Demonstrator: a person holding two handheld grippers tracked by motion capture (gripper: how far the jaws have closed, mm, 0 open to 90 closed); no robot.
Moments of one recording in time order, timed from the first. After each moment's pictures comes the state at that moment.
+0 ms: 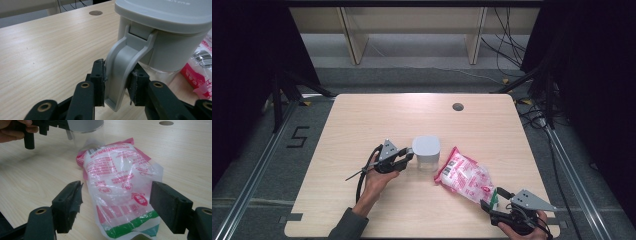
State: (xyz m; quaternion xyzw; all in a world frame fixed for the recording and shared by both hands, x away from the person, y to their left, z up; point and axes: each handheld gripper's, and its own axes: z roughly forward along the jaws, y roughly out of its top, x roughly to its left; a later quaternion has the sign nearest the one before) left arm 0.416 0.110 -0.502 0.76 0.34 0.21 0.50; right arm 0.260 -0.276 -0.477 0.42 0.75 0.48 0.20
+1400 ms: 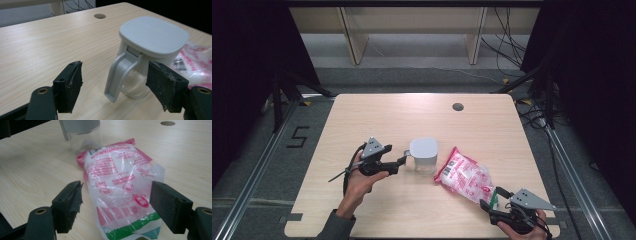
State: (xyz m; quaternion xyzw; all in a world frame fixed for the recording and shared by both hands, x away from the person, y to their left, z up) left arm 0.392 0.143 -0.458 0.75 0.38 0.18 0.52; right arm 0.262 -0.274 -0.478 0.42 0.74 0.48 0.20
